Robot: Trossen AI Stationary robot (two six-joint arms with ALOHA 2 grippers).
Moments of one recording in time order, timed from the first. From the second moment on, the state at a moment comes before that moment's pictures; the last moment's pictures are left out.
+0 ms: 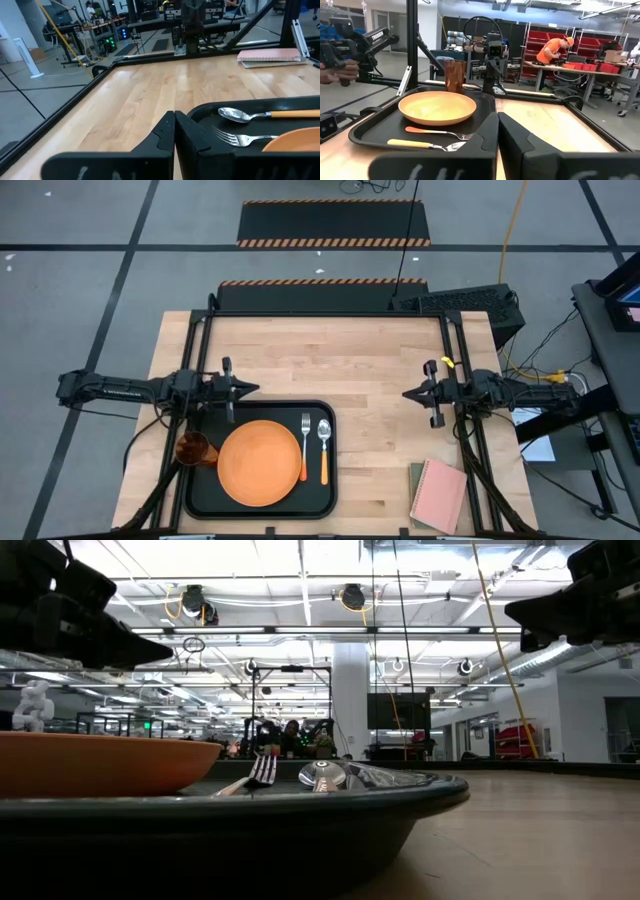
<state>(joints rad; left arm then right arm) 0.00 0.34 0.01 0.23 -0.12 0.15 0.01 0.00 0.02 0.07 -0.05 -0.09</state>
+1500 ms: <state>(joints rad) 0.12 0.04 0.01 0.02 0.09 0.08 0.01 0.00 0.01 0.07 -0.05 -0.09</state>
